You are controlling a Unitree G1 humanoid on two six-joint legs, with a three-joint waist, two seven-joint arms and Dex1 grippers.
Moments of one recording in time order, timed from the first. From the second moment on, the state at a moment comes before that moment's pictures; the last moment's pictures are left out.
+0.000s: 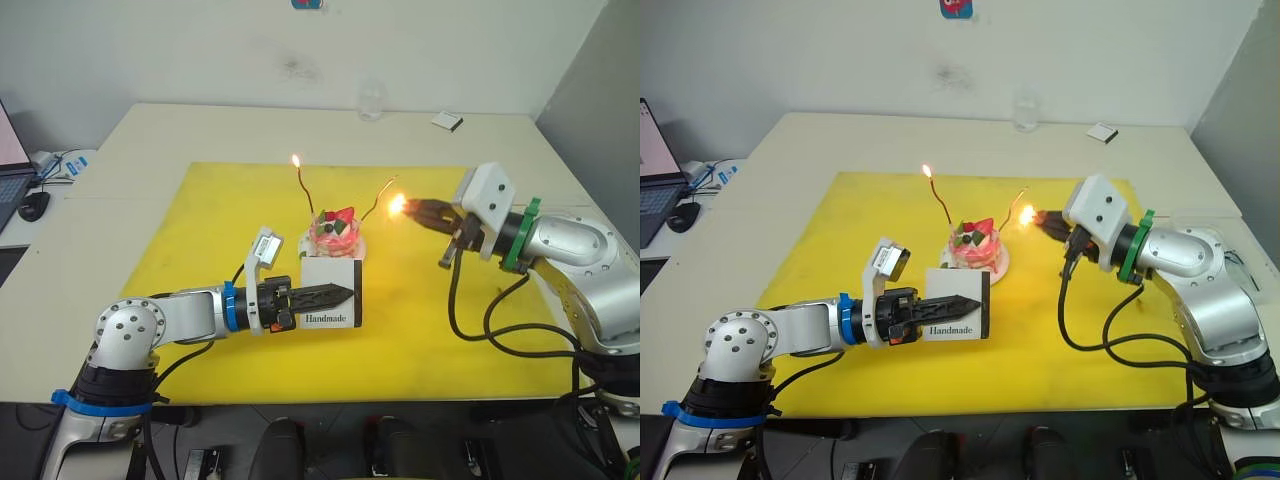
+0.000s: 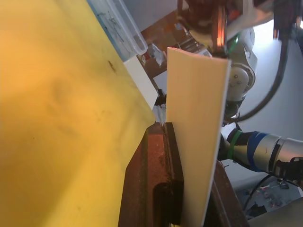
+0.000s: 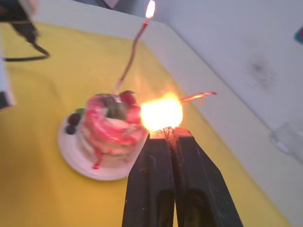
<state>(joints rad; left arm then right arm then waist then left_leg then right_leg) -0.39 0.63 0.03 -0.19 -1.66 1.21 -0.32 -0.56 -0.70 0.06 -0.35 0.25 0.46 0.73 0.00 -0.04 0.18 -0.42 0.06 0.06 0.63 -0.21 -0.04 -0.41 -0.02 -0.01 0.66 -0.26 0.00</state>
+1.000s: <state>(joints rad) -0.38 0.63 0.03 -0.20 -1.66 1.21 -0.32 -0.59 -0.65 0.08 -0.29 0.17 0.40 0.74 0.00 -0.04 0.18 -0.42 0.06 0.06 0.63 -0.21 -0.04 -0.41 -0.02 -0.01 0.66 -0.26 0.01</state>
